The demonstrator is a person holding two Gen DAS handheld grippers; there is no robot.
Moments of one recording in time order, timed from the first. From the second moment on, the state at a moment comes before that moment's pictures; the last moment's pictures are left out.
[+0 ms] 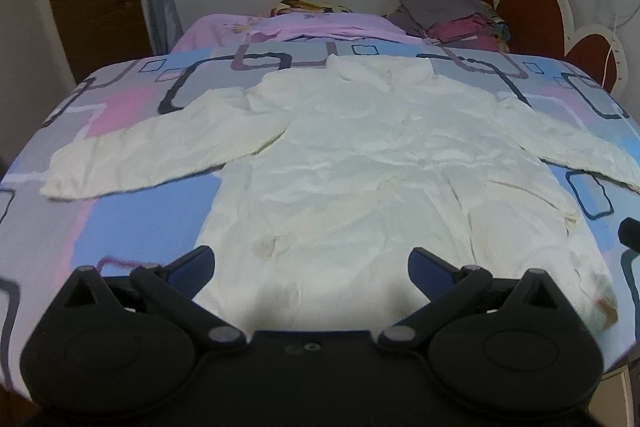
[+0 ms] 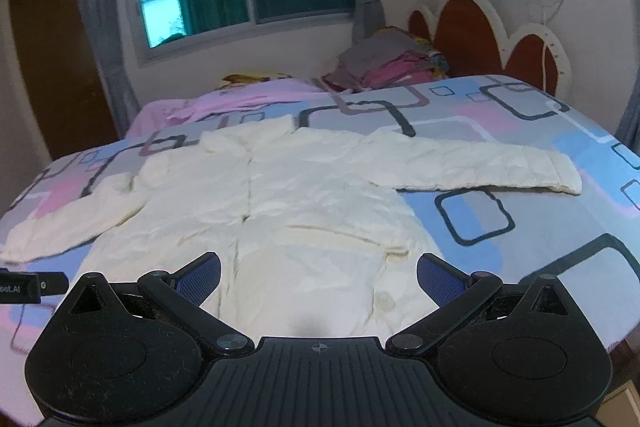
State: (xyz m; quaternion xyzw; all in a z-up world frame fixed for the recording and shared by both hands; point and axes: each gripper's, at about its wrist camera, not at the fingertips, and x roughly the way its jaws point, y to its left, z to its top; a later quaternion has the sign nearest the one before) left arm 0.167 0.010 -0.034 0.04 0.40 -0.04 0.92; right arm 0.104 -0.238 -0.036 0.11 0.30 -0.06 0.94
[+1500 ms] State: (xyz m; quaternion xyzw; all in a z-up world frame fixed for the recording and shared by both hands) left arm 0.379 -0.146 -0.103 0.05 0.42 0.00 0.91; right arm 0.260 -0.604 -0.172 0.21 0.37 -0.27 0.86
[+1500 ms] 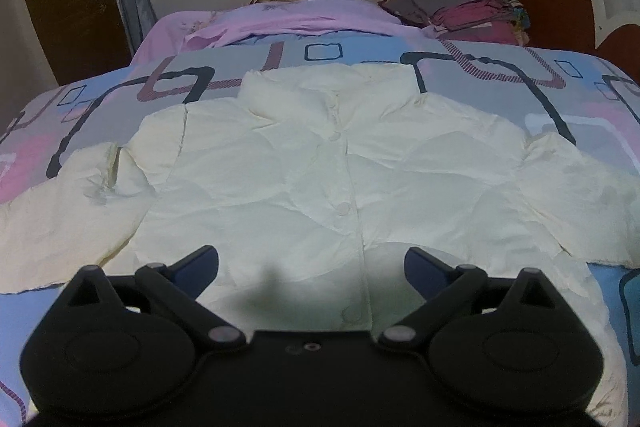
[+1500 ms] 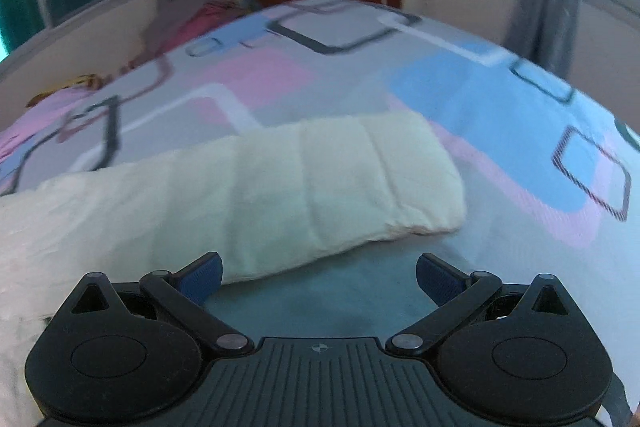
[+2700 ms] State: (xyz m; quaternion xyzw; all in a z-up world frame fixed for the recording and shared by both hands) left arm 0.367 -0.036 -0.091 -0.01 0.40 0.08 0.91; right arm 0.369 -0.425 -0.086 0.15 0.24 -0.06 0.96
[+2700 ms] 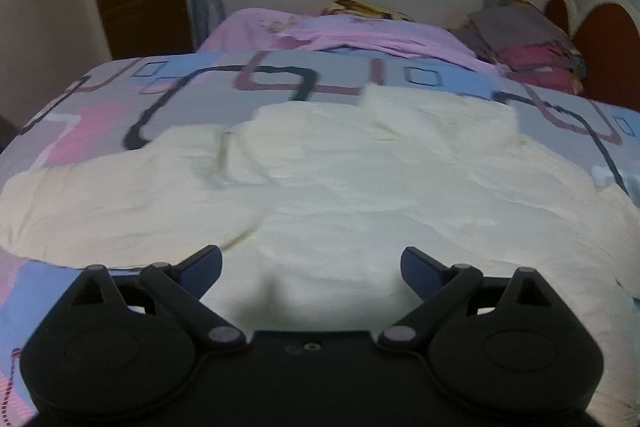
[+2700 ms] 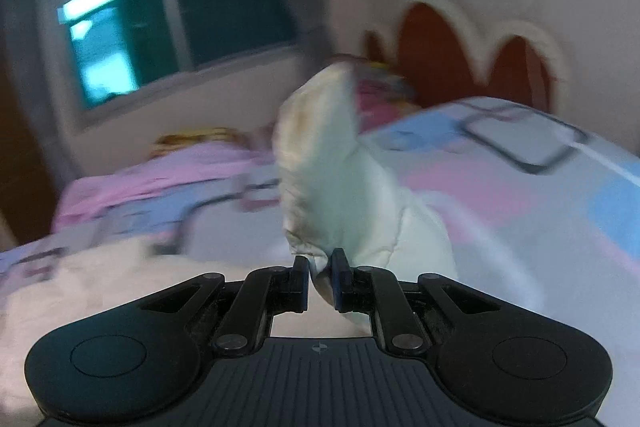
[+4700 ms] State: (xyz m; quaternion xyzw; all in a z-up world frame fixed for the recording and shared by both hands) left arm 0.437 0.021 -0.115 -0.15 0.40 -0.03 0.90; right arm 0.378 -0.369 -0.125 0.16 0.31 -0.03 0.94
